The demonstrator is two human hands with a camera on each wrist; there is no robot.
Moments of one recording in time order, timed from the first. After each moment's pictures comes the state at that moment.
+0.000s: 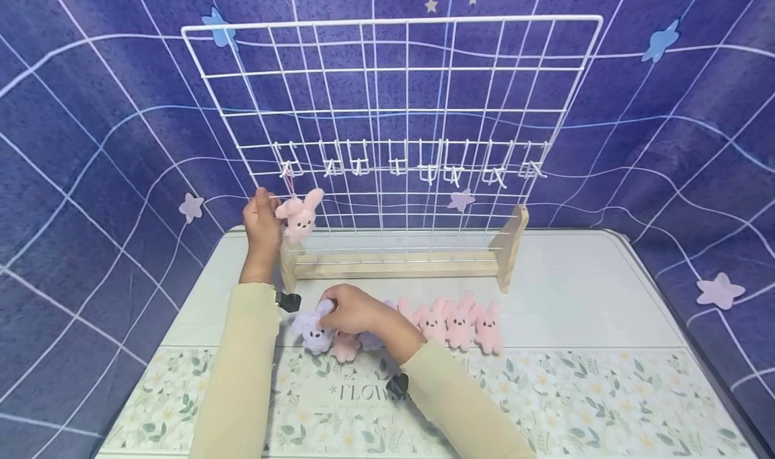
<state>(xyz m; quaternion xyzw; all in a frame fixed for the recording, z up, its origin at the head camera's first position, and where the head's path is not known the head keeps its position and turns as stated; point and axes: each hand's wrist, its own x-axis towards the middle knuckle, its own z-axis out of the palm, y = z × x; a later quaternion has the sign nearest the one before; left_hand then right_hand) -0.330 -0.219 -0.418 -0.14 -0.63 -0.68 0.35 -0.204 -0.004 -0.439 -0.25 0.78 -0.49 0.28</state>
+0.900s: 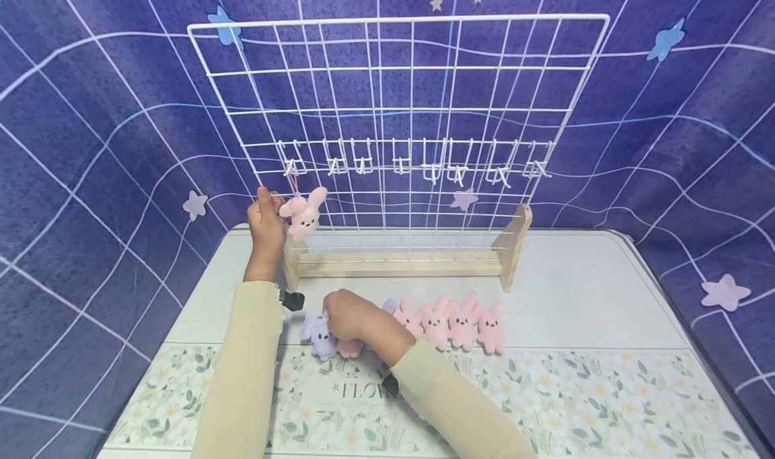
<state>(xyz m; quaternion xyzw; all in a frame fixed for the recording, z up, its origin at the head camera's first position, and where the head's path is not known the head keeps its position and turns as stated) -0.326 -0.216 -0.417 -0.11 -0.64 -0.69 0.34 -0.196 -0.021 -0.436 -0.30 0.89 -0.27 0.21</state>
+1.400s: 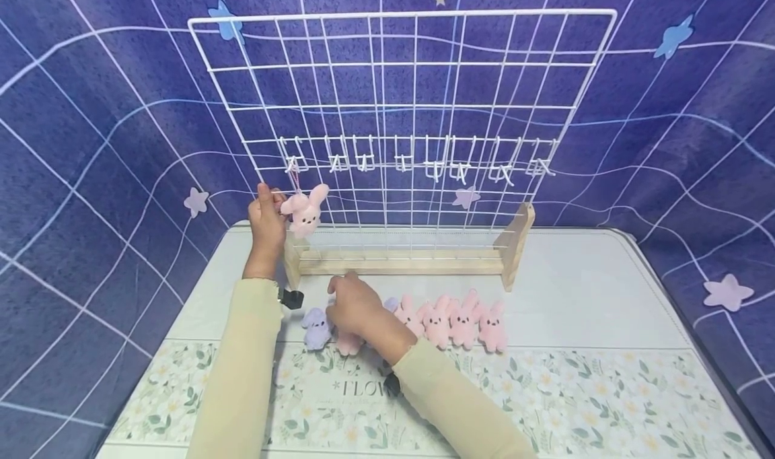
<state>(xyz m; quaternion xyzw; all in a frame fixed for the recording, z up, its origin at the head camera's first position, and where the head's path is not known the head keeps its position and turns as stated) -0.323 -0.220 -0.417 -0.11 -0.65 -0.69 0.30 -0.203 -0.024 -0.444 -0.21 0.91 -0.32 0.14</state>
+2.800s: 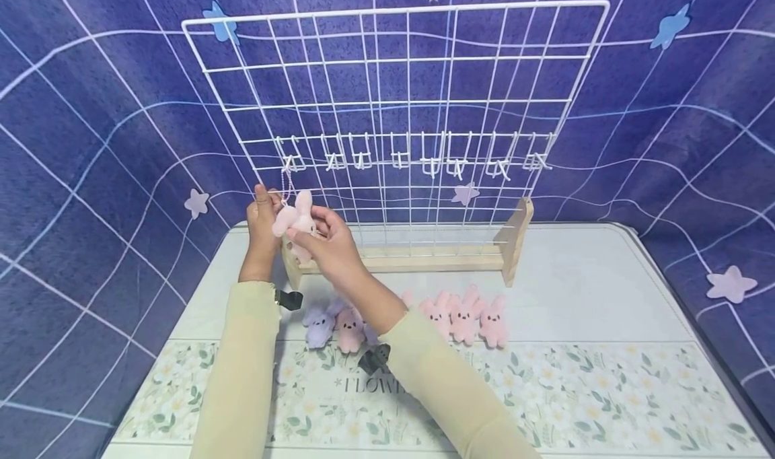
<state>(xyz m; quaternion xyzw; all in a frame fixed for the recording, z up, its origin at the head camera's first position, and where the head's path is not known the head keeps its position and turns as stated) -0.320 -0.222 -0.413 -0.09 -0.65 -0.71 0.27 -0.221 -0.046 -0.363 -0.13 0.52 -0.84 0.11</state>
